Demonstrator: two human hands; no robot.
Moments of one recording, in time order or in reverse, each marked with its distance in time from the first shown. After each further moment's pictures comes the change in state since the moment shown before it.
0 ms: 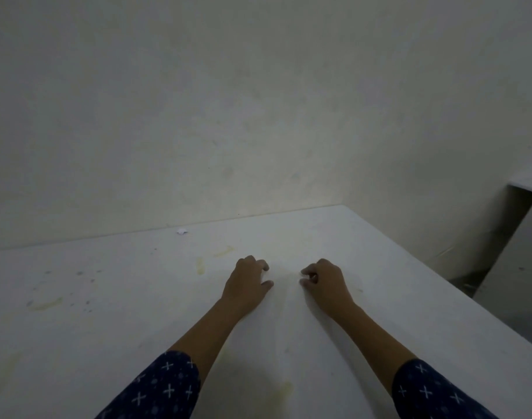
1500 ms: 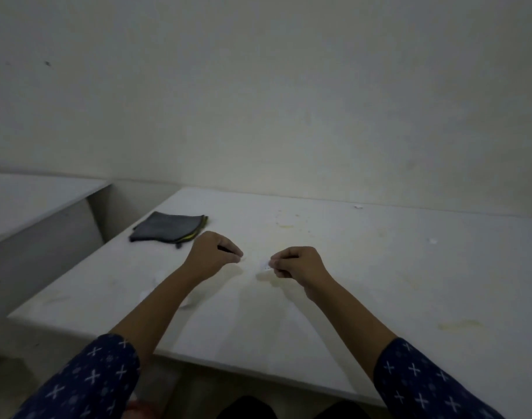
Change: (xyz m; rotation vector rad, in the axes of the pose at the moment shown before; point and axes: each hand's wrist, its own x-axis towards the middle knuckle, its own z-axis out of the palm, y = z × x) left_hand -0.361 -0.180 -0.263 -0.159 0.414 -0.405; right_hand -0.212 -0.352 0.115 0.953 -0.576 -0.067
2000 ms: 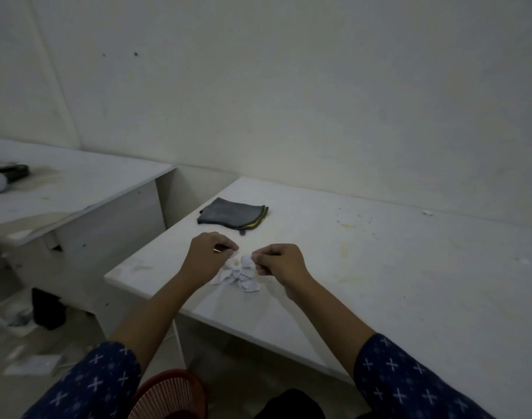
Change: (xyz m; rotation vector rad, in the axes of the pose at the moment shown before) left_hand -0.048 -0.087 -0.079 0.170 0.233 -0.040; right_hand -0.002 -0.004 0.152 -0.018 -0.164 -0.016
